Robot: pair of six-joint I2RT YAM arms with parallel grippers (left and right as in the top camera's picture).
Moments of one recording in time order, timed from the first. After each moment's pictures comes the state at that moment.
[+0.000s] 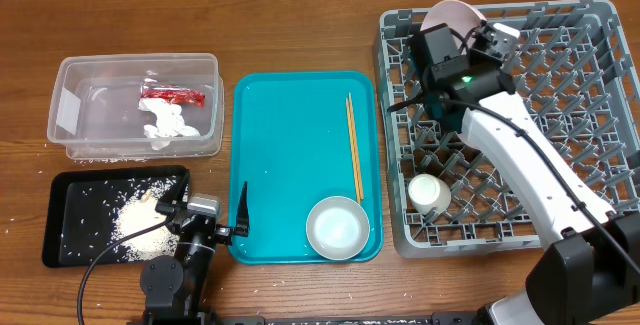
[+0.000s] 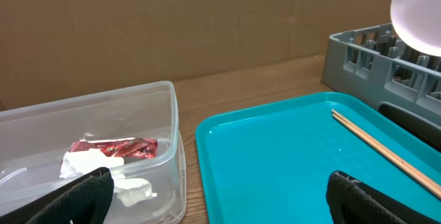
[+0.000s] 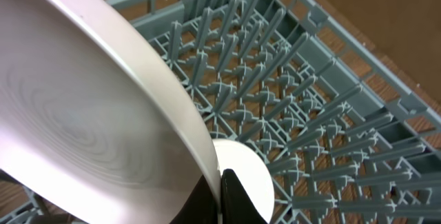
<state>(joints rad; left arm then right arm) 0.02 0.02 0.02 -0.08 0.20 0.12 0.35 1.69 1.45 -0.93 0.85 0.76</state>
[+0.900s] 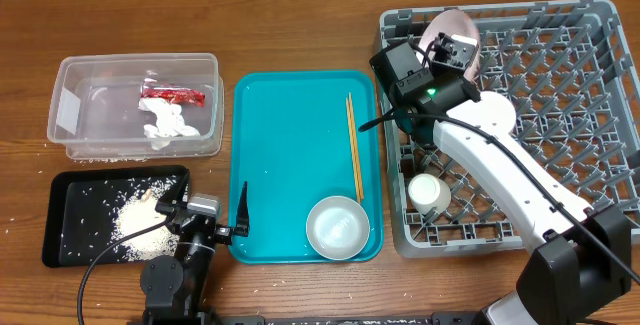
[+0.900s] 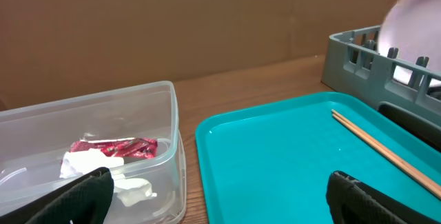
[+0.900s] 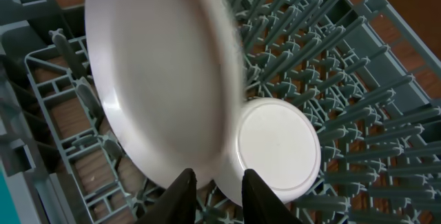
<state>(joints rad) 0.02 0.02 0.02 -0.08 0.20 0.12 0.49 1.72 1.45 -0.97 0.81 0.76</state>
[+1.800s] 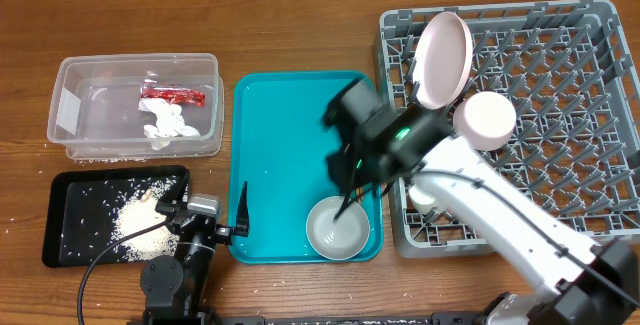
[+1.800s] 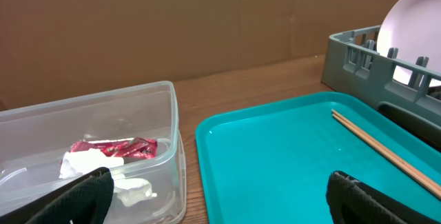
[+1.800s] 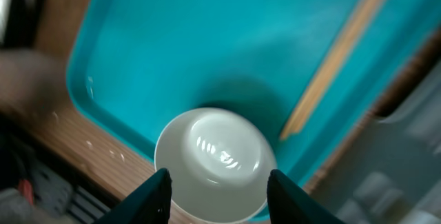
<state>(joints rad) 0.02 0.02 0.02 -0.08 0.20 0.12 0.75 1.62 1.41 -1.07 -0.16 0.24</state>
